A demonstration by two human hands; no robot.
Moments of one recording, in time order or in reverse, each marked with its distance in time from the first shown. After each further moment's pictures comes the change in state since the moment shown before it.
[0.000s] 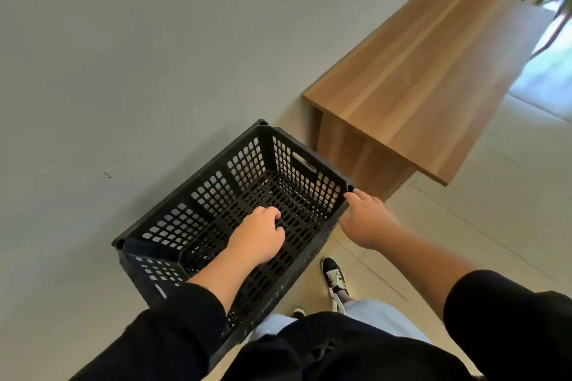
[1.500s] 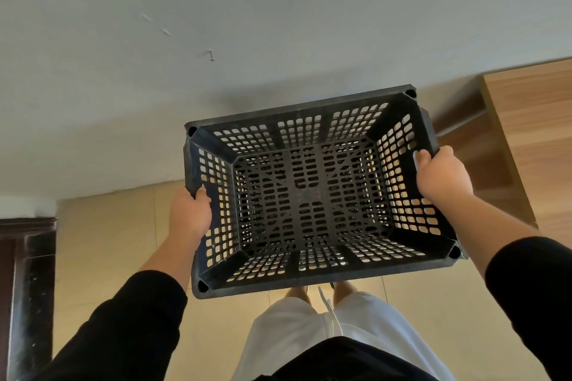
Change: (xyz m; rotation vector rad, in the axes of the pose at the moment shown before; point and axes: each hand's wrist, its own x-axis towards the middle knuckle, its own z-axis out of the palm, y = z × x) left_hand -0.053 -0.186 0.076 -1.044 0.718 -1.118; right_hand 0.215 -0.084 -0.017 0.021 0.003 -0.055
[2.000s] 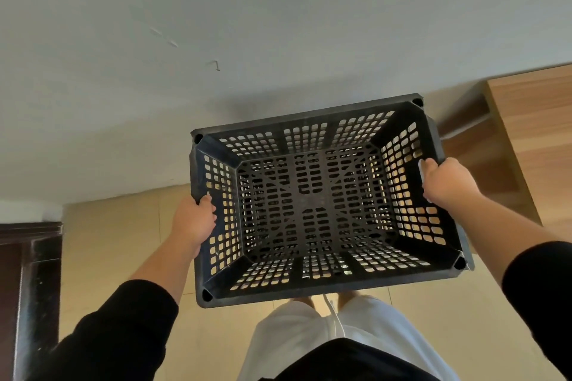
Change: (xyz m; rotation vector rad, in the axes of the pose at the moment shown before) left_hand 0.006 0.005 -0.006 -0.096 -0.110 -0.090; right_hand 0.011 -0.003 -0.001 -0.019 -0.059 0.058
